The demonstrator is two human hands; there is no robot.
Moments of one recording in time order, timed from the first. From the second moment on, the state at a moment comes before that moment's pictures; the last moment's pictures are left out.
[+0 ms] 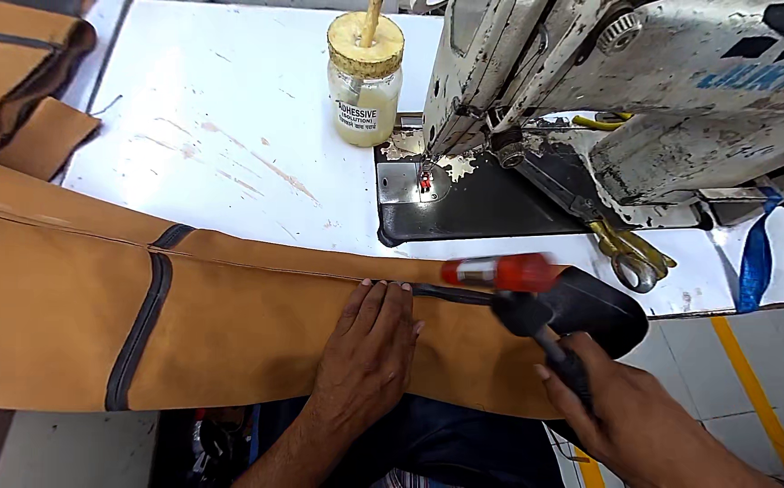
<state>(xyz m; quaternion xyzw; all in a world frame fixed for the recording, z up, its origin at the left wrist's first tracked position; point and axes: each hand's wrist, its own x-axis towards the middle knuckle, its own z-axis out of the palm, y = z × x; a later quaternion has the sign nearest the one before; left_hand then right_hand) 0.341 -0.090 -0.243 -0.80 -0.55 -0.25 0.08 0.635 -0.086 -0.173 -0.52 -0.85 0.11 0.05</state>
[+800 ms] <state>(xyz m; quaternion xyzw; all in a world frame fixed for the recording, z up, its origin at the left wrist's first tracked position) 0.267 -0.090 -0.232 -0.81 -0.54 -0.20 0.10 0.591 -0.055 -0.167 -0.46 -0.88 0.13 -0.01</state>
